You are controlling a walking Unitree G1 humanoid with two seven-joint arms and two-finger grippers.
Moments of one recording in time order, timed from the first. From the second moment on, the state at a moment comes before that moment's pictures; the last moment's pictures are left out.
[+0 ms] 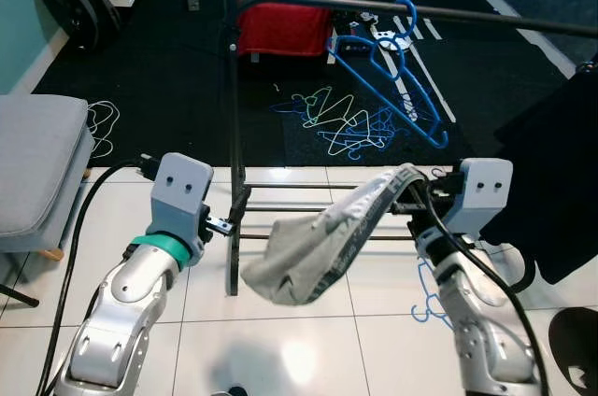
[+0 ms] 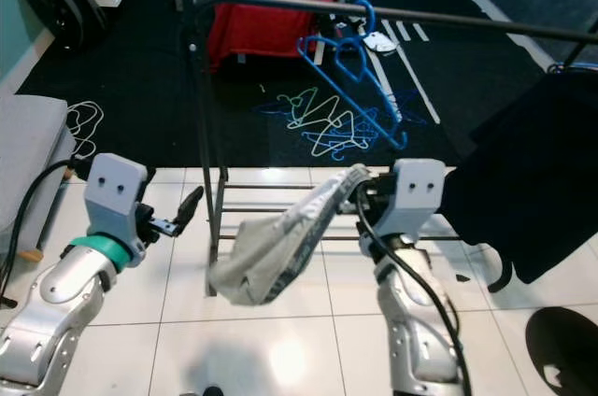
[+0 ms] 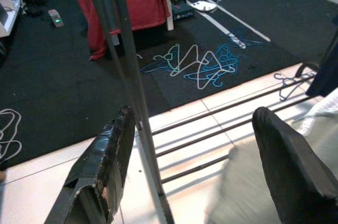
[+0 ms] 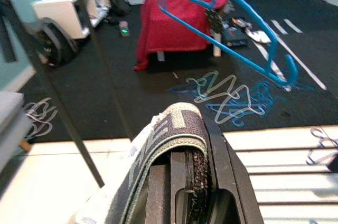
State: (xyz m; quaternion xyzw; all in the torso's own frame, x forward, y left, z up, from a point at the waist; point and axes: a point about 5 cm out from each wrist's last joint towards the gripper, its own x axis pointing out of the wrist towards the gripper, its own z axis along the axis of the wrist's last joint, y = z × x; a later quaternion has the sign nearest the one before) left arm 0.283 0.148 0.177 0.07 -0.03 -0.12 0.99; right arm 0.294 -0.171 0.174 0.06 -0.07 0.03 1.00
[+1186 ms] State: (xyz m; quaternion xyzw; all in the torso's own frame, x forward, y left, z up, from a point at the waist) left arm 0.304 0.152 0.190 0.12 -0.10 -0.08 0.99; right arm 0.312 -0.147 0.165 0.05 -0.06 0.06 0.99
